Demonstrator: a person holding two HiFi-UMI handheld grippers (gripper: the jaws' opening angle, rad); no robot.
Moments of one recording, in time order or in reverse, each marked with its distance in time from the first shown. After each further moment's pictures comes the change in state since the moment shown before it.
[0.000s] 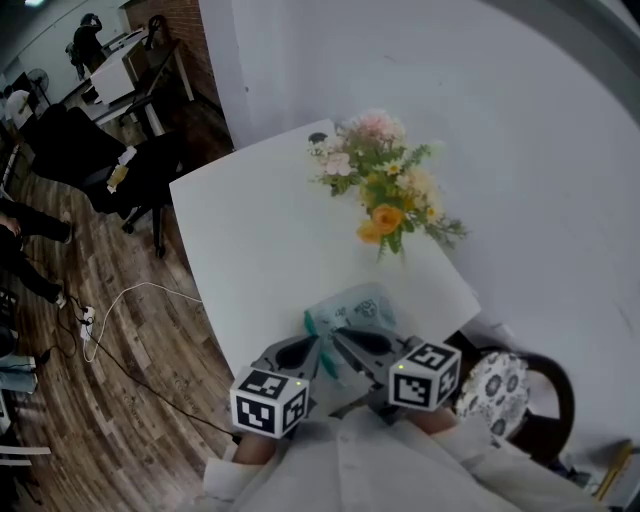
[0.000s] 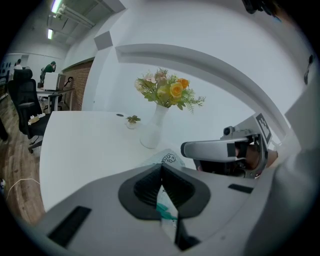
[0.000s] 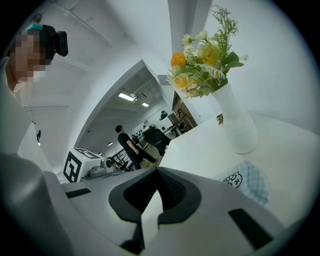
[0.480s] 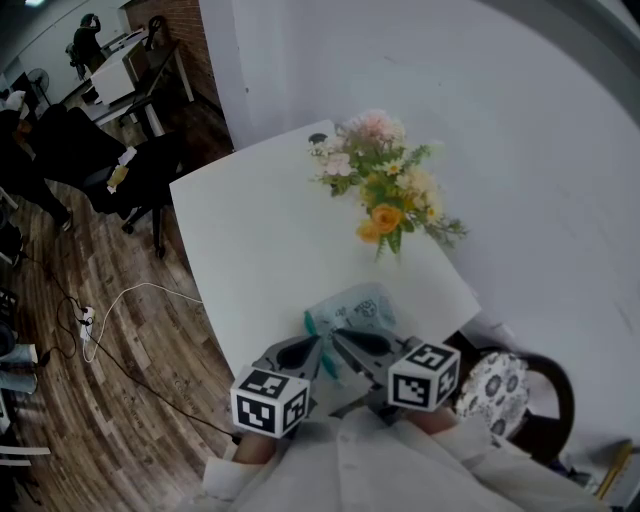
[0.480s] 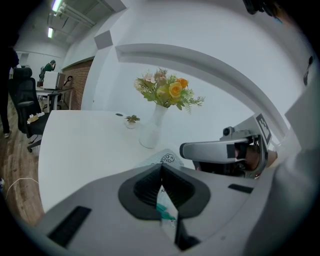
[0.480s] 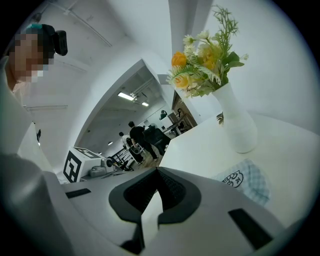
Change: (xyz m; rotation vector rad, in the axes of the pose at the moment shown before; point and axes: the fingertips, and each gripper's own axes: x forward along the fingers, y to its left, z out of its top) left arm 0.000 -0.003 0.000 -0.002 -0.001 -0.012; right arm 0.000 0.002 -0.002 0.005 0.006 0.001
